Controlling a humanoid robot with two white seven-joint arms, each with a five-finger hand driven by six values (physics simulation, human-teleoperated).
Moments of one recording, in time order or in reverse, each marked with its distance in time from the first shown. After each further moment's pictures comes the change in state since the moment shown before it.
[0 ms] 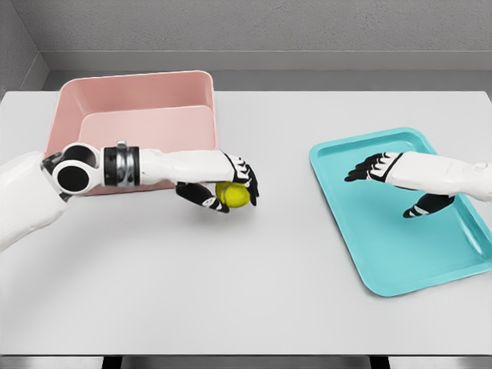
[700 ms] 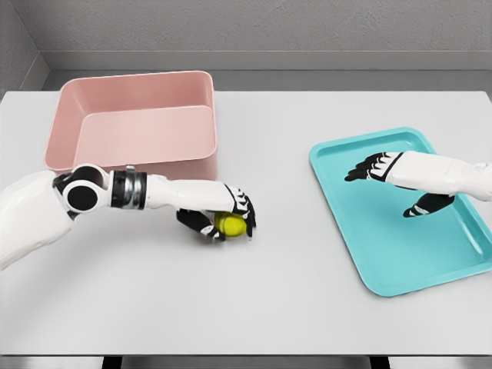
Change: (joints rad) left arm 0.044 -0.007 -0.061 0.015 -0.013 0.001 -0.045; right arm 0.000 0.000 0.000 0.000 0.000 0.000 0.000
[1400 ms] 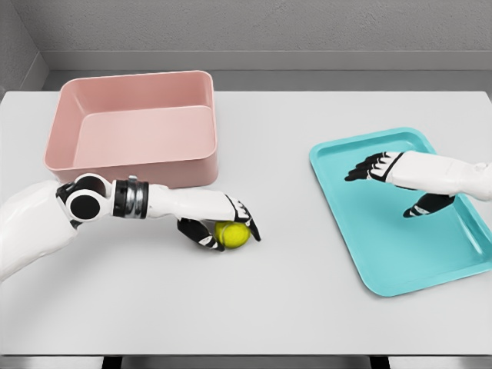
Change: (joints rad) left arm 0.043 -0.007 0.011 0.000 -0.007 0.001 -0.009; right arm -0.002 -0.001 0.000 0.000 0.000 0.000 -0.003
